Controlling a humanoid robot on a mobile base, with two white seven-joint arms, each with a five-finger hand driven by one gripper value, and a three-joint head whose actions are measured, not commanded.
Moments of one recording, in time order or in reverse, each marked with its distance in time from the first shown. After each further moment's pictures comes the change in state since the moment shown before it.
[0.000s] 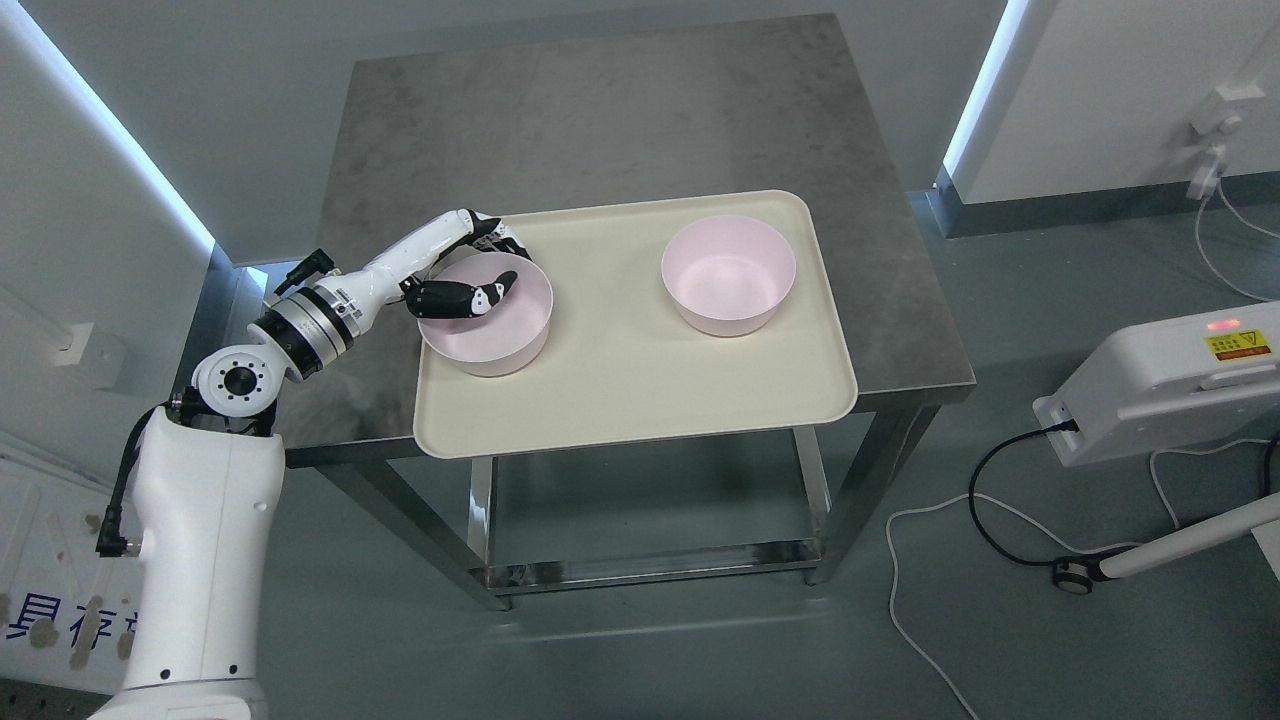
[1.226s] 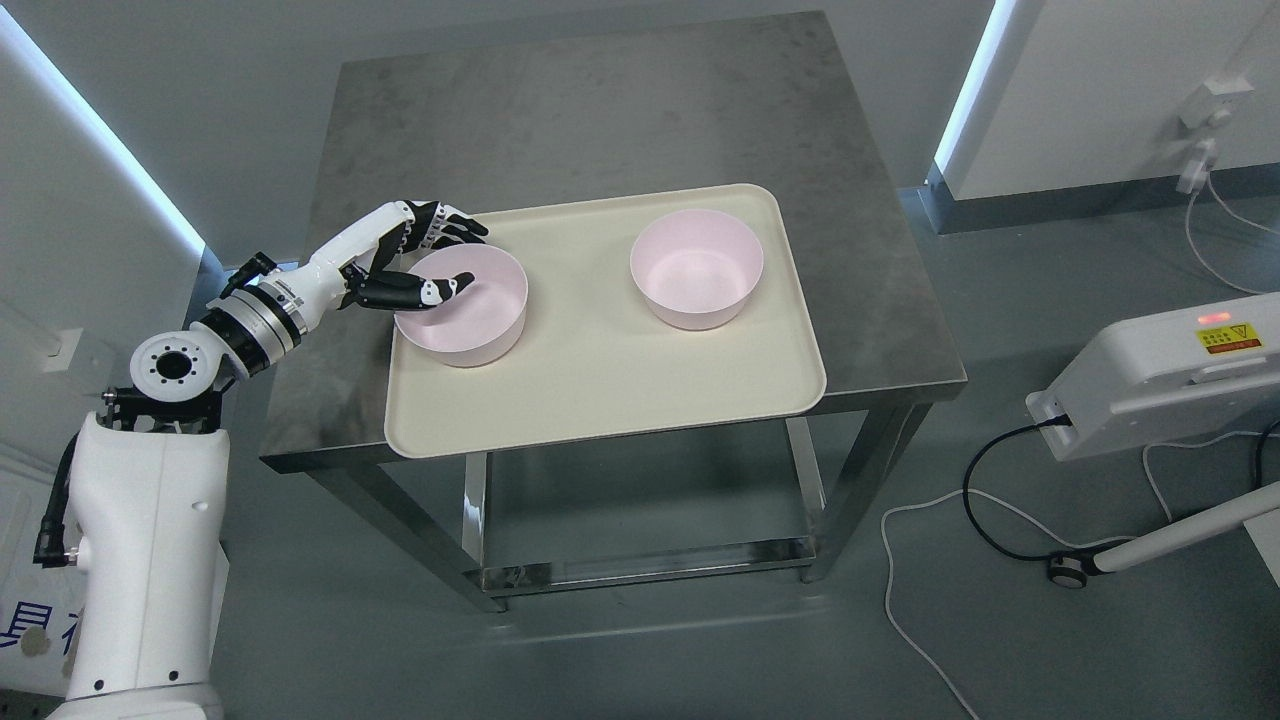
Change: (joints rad) left arm 0.012 0.082 0.008 -0.023 0.220 0.258 -0.023; right arm 0.000 0.000 0.000 0.000 0.000 0.000 0.000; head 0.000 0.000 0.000
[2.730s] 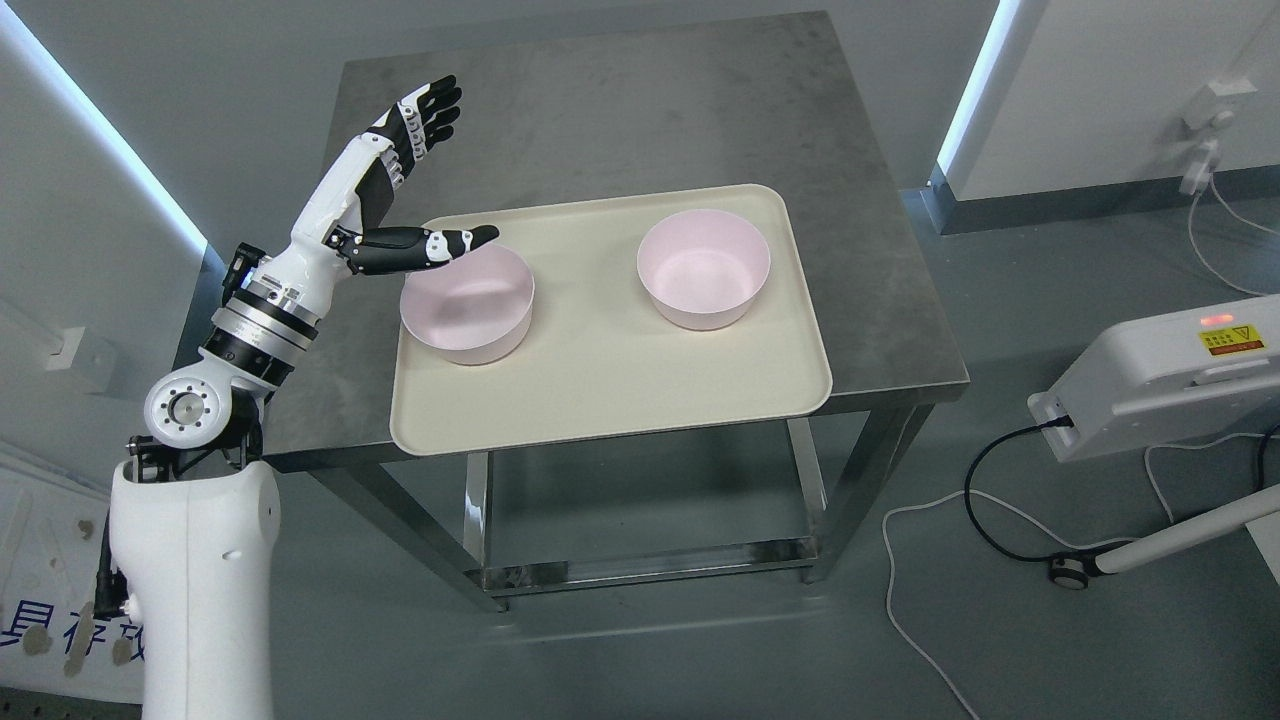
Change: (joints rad) left arm 0.094 -0.116 0.079 -0.247 0.166 -0.001 0.144; right arm 0.000 0.000 0.000 0.000 0.000 0.000 0.000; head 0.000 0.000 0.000
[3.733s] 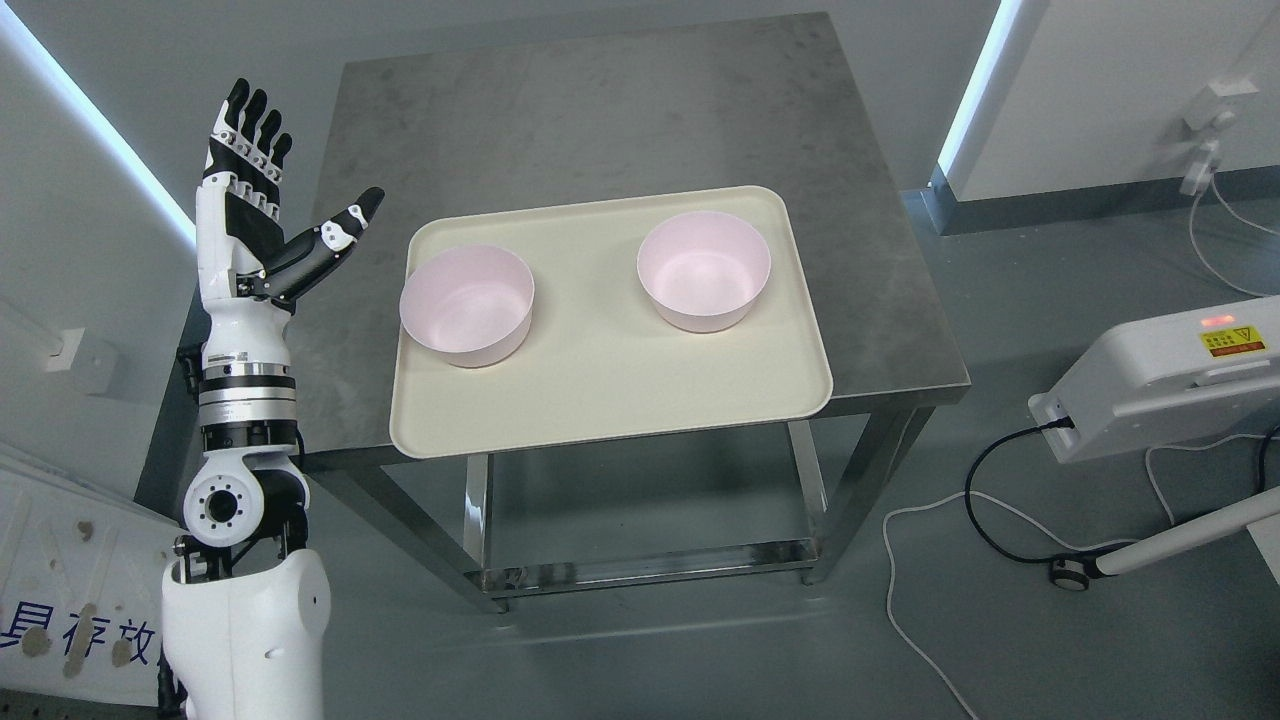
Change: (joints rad) left arm 0.221 -0.166 0.094 -0.222 0.099 -0.028 0.569; right arm 0.000 0.000 0.000 0.000 0.000 0.000 0.000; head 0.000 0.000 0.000
